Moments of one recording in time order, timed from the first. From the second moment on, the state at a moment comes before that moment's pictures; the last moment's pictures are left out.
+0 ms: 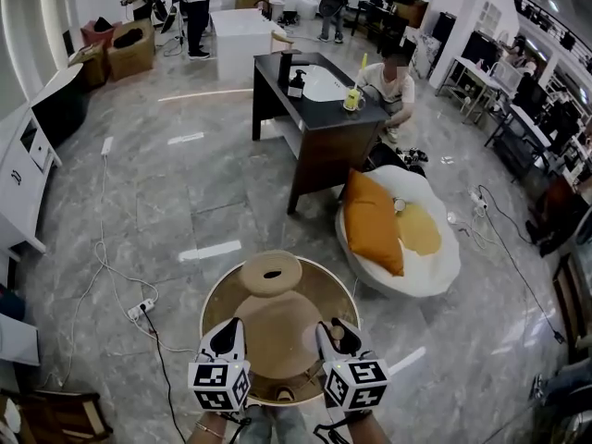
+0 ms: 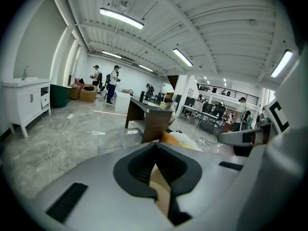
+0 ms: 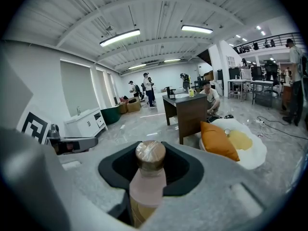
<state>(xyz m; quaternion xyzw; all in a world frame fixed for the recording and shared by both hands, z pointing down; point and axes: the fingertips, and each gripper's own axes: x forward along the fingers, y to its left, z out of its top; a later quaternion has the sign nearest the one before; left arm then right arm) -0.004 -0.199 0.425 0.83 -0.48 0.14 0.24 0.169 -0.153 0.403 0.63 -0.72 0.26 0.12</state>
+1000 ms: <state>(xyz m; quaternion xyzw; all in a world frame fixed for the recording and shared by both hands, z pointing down) -0.057 -0.187 0.629 0.79 -0.52 0.16 0.30 0.118 -0.131 0.599 0.59 -0.73 0.30 0.18</state>
